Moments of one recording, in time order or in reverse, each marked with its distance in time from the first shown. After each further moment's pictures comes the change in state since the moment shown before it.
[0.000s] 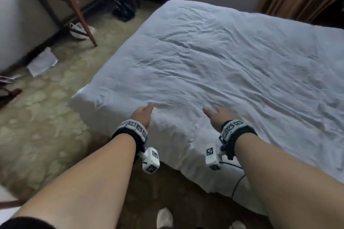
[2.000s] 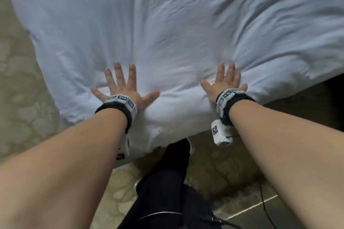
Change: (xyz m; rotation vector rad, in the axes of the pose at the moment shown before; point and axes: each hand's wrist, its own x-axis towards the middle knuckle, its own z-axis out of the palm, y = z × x) left_hand 0.539 -0.094 -0.164 1.408 -0.704 0.436; right_hand 0.267 -0.227 0.410 -0.092 0.135 0.804
